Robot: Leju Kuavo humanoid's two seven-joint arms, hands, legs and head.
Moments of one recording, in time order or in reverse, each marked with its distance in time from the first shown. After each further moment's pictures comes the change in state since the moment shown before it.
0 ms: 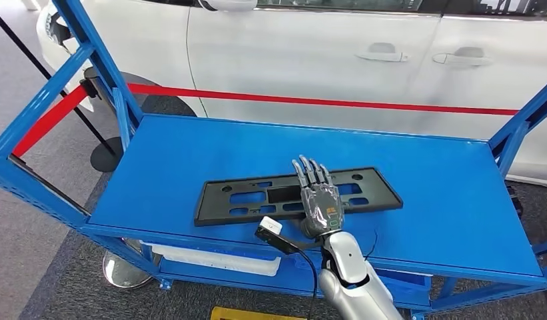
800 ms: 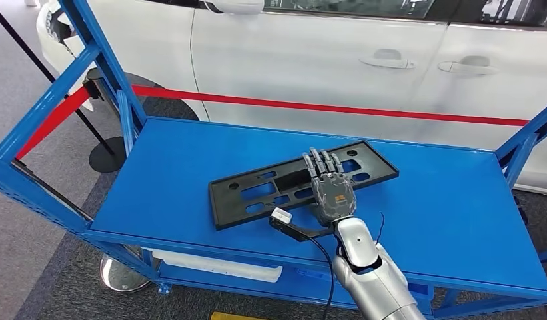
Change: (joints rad) left arm 0.003 -0.002 0.050 0.000 -0.086 -0.006 0.002; right arm -0.079 -0.060 -0.017 0.060 0.164 0.078 0.058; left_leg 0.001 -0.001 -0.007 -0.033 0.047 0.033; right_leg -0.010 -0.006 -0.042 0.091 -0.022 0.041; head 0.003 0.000
